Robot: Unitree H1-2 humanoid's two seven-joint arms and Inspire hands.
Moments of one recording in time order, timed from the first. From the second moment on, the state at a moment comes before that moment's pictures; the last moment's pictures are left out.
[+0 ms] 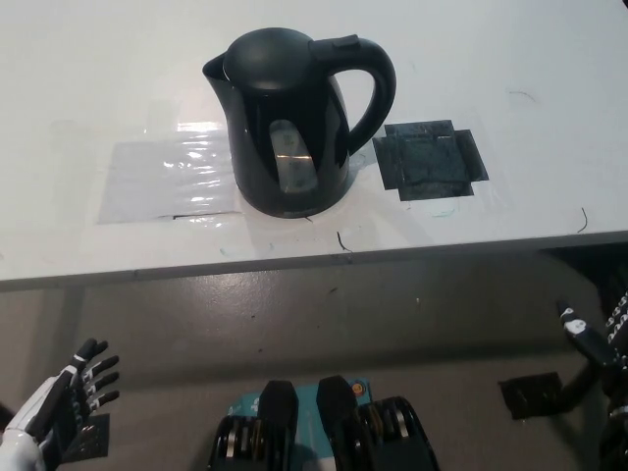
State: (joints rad) left_arm -0.02 0.34 0.18 0.05 -0.28 0.35 -0.26; right_arm -0.26 -0.11 -0.24 0.47 0.14 -0.14 -0.11
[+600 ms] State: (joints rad) left_arm -0.04 0.34 0.18 0.05 -0.27 0.35 -0.26; right_arm -0.26 -0.11 -0.25 0.47 0.15 -0.09 -0.10
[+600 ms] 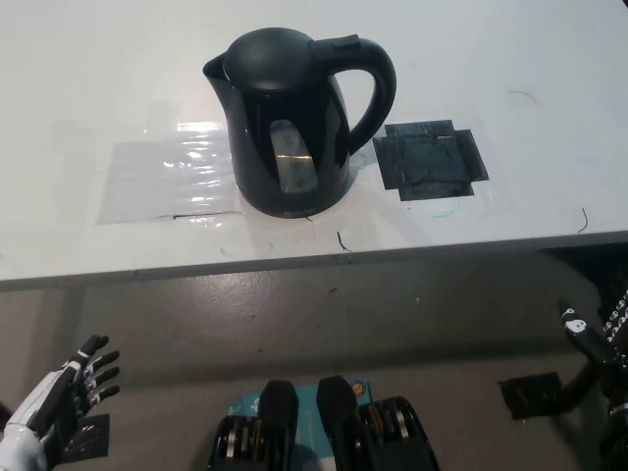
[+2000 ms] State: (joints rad) left_arm -0.08 0.34 0.18 0.07 -0.27 0.35 -0.26; right_arm -0.28 -0.12 -0.27 0.14 0.28 0.19 -0.09
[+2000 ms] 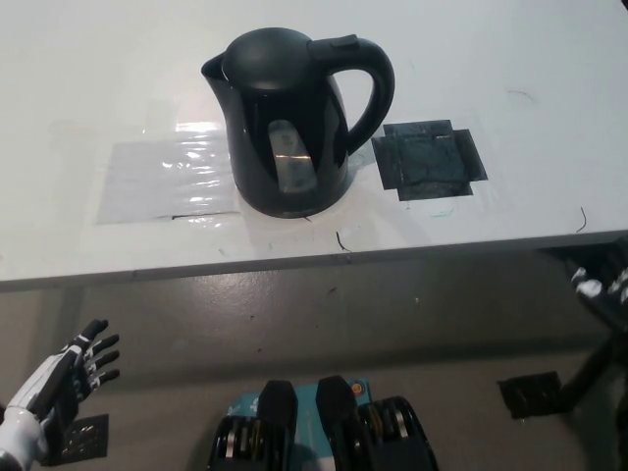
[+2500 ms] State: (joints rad) left_arm -0.09 0.35 0.18 0.08 -0.27 0.36 -0.26; right_arm -0.30 -0.16 -0.29 0.45 0.28 0.16 -0.07
